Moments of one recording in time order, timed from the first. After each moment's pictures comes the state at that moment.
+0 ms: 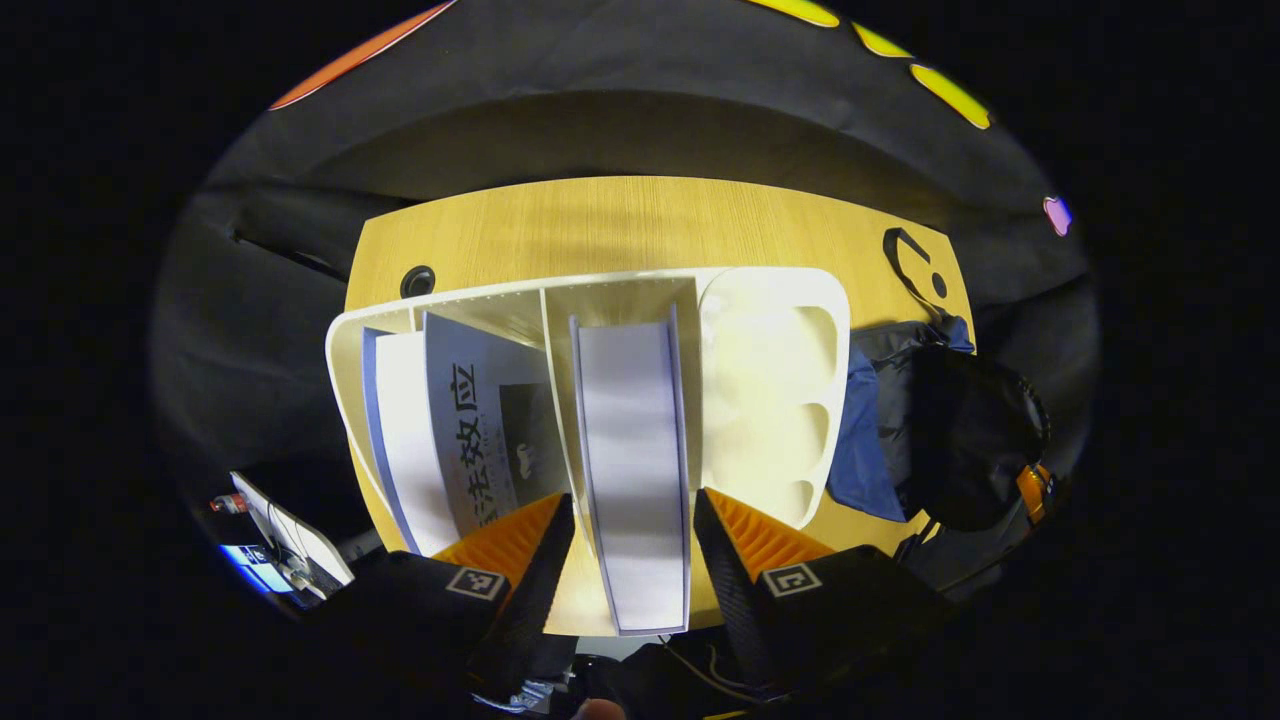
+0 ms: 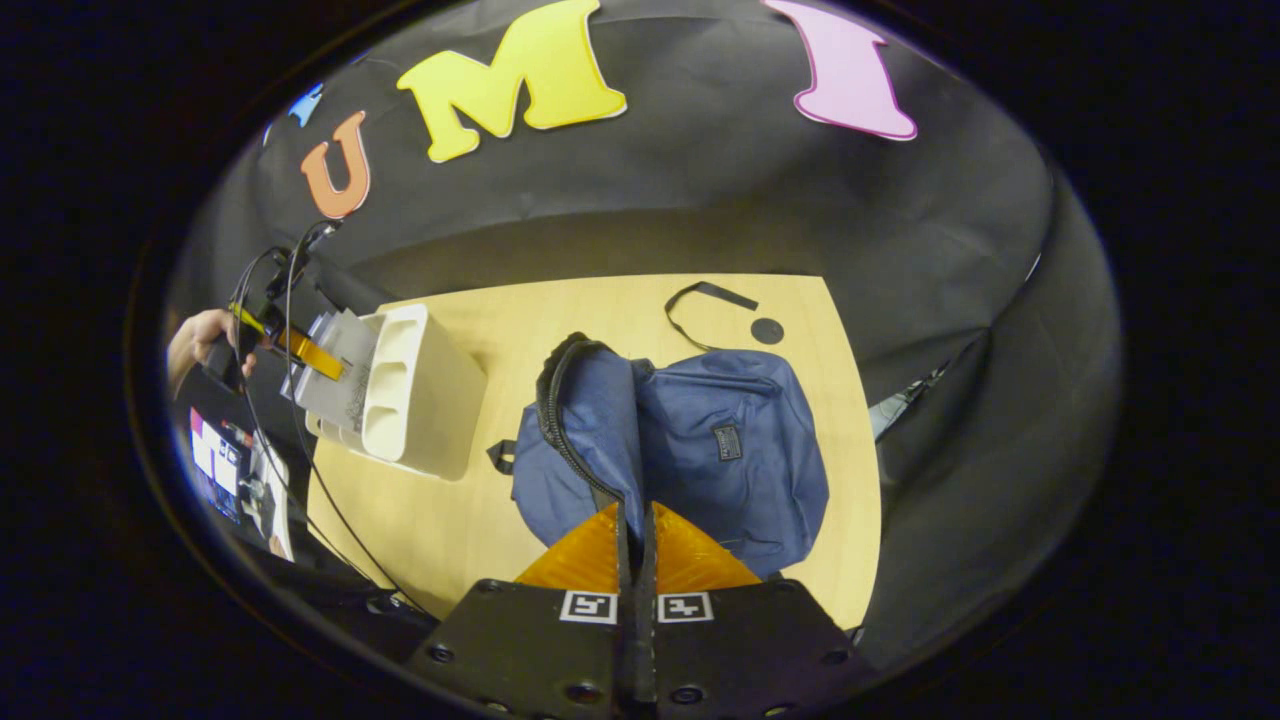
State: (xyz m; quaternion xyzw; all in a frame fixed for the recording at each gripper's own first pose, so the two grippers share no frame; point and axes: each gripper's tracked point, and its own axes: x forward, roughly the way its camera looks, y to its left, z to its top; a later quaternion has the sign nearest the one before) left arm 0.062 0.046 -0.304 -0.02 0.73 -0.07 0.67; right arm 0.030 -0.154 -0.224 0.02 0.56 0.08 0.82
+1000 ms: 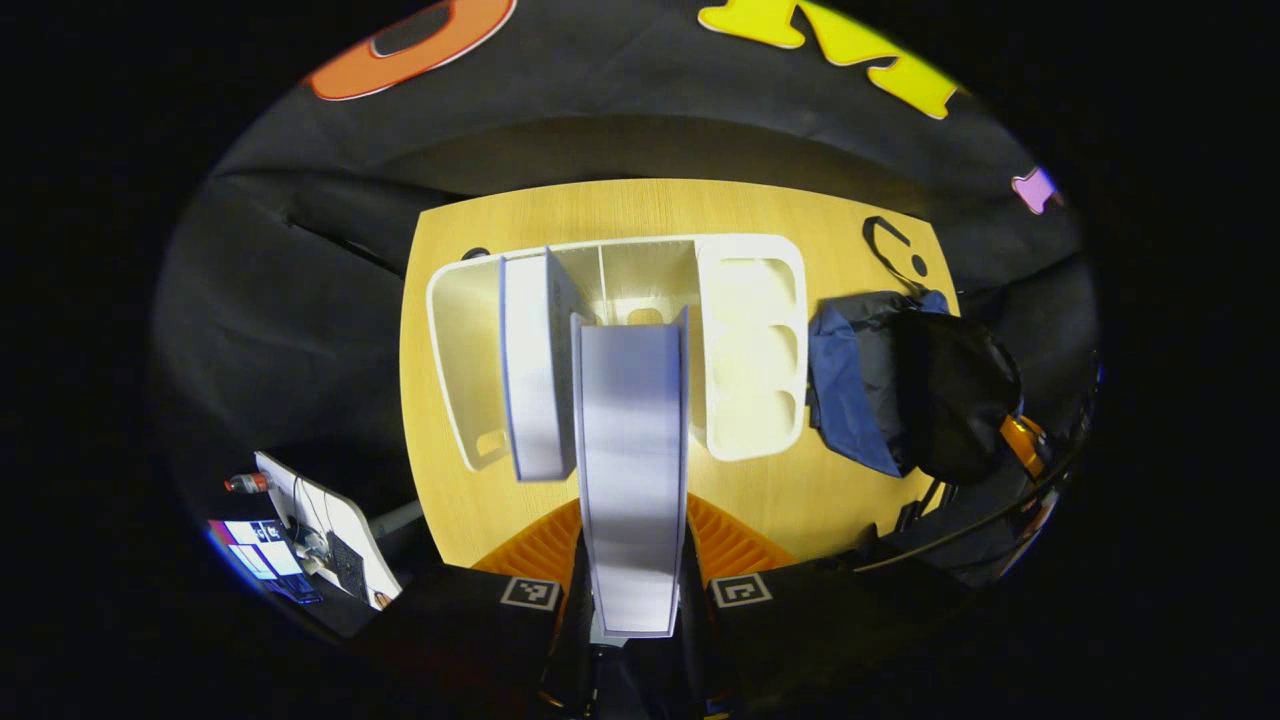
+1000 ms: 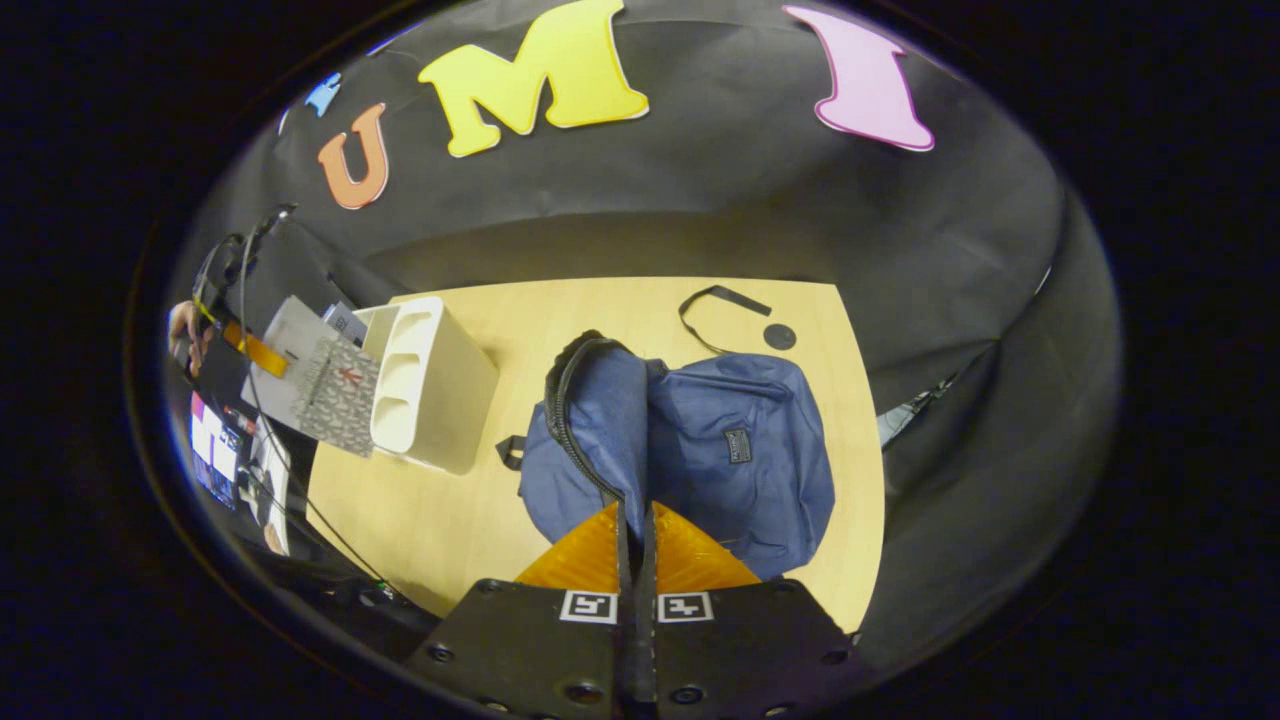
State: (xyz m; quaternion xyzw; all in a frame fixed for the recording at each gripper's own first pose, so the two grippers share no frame) left arm -0.004 0.080 -0.182 0.00 0.72 -0.07 0.69; right arm 0.025 -0.147 -0.221 0.01 0.56 0.10 0.83
